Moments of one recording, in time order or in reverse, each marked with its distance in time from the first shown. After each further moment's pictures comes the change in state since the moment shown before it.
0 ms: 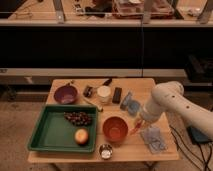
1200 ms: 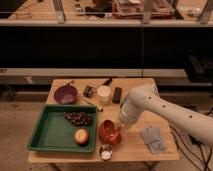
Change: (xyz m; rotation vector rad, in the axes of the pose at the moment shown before) arm -0.046 -0.074 0.026 0.037 -0.040 -0.257
